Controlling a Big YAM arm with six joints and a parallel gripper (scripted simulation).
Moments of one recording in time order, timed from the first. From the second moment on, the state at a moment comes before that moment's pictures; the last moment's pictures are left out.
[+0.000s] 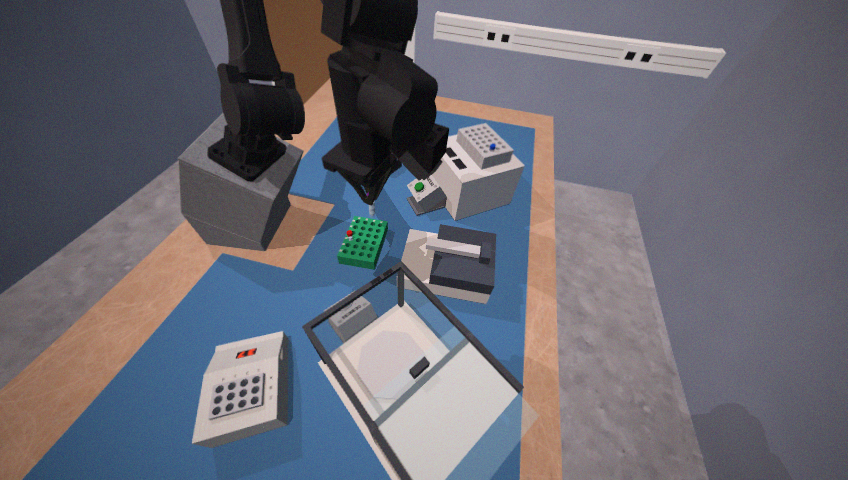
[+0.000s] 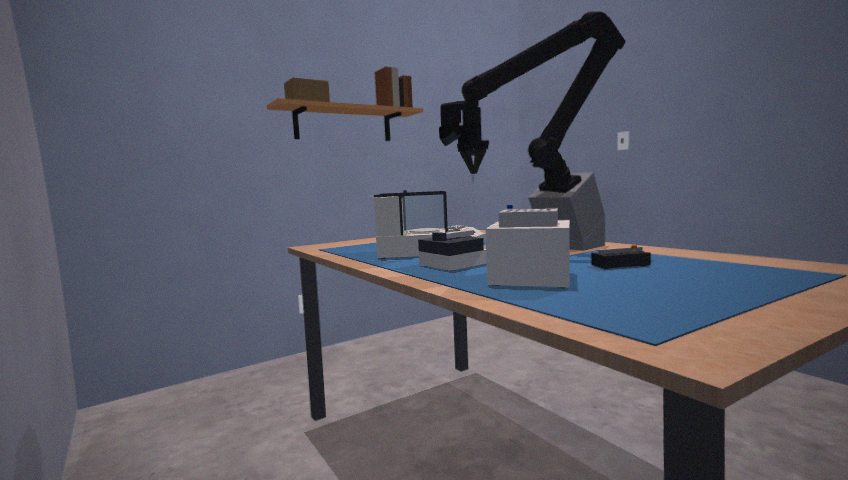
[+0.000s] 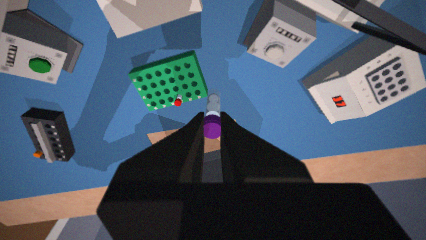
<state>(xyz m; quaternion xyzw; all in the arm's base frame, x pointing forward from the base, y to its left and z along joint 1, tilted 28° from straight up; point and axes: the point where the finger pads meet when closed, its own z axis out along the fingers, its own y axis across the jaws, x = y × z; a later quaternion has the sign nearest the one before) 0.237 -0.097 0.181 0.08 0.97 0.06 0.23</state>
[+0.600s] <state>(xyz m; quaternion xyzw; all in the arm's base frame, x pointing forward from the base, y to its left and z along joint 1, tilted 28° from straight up) 0.295 -0.210 0.200 0.19 0.95 0.09 0.22</state>
